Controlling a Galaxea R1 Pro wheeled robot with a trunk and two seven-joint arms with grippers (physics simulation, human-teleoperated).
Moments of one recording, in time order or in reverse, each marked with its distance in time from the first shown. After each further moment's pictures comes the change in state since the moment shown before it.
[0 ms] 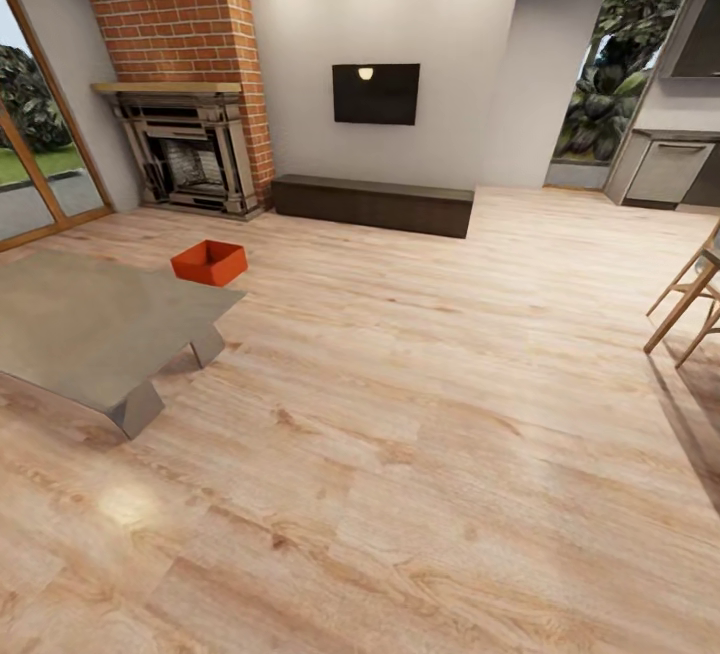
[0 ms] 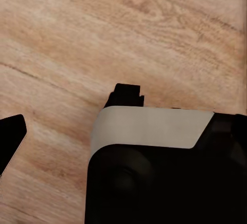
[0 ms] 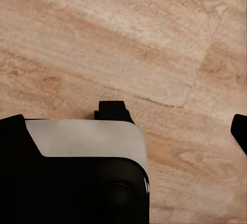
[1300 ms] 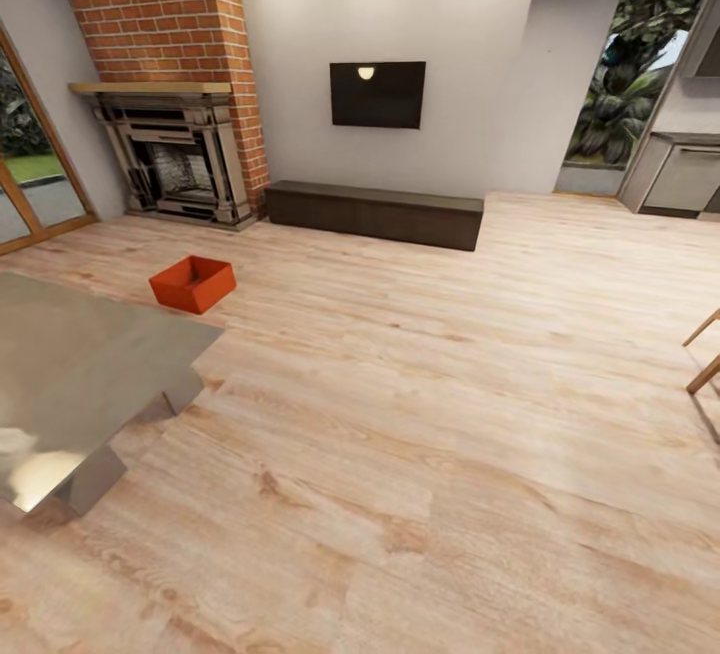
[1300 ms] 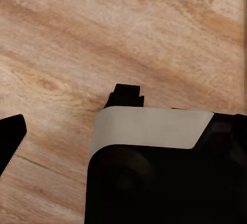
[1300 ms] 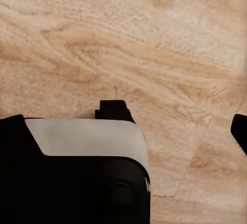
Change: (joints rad) left arm 0.000 0.000 -0.001 0.000 0.000 -0.001 0.000; right arm 0.000 0.002 0.002 0.000 0.002 0.003 0.002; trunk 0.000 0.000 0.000
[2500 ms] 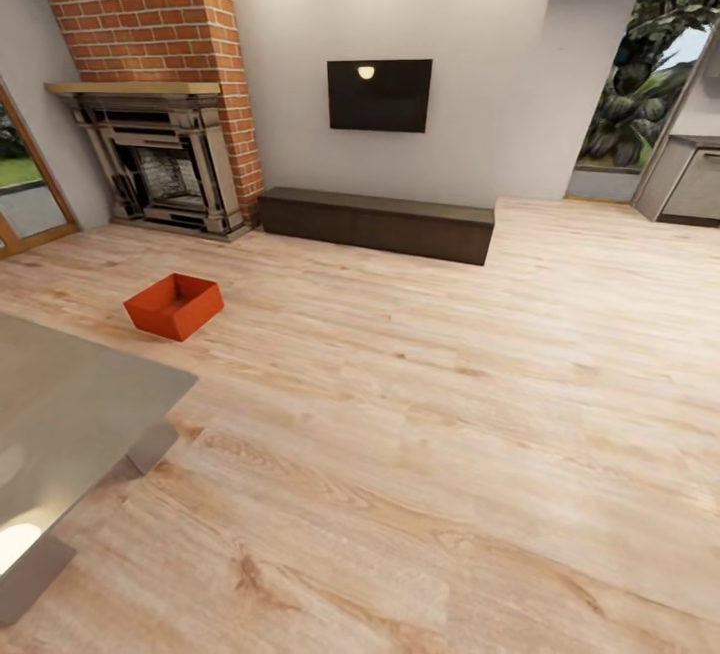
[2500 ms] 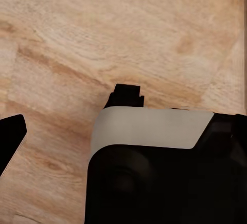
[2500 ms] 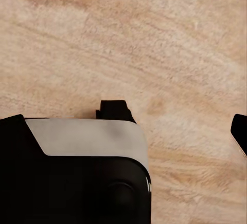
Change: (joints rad) left arm 0.000 0.000 0.000 0.000 0.000 0.000 0.000; right arm 0.000 0.001 0.000 0.000 0.000 -0.001 0.000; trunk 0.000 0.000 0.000
